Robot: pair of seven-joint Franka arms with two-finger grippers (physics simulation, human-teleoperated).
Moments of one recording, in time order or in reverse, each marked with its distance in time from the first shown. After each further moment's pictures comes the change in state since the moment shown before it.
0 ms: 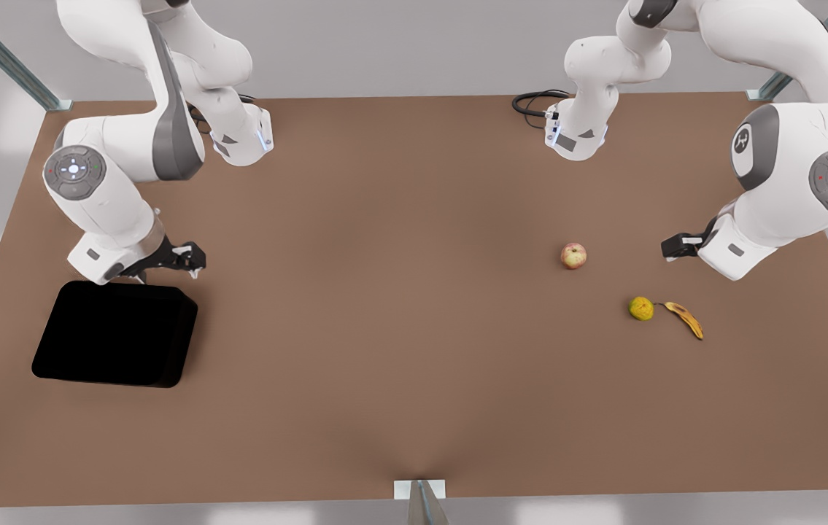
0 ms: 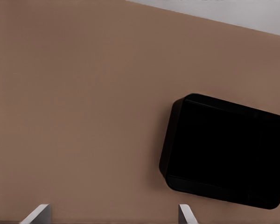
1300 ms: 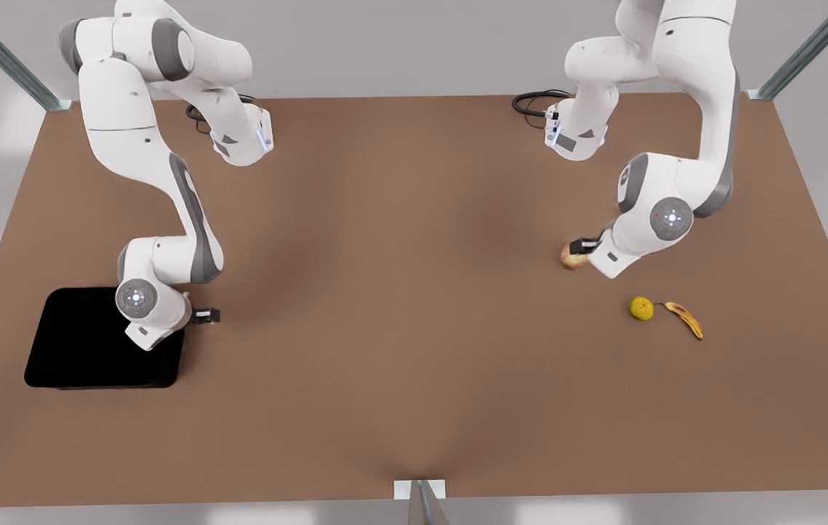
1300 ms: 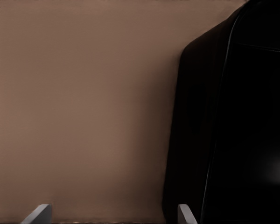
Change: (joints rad) left arm 0.083 -0.160 -0.205 -0.777 -0.098 0.512 -0.126; right arm -0.066 0.354 -0.111 -0.262 -0.006 0.447 -0.030
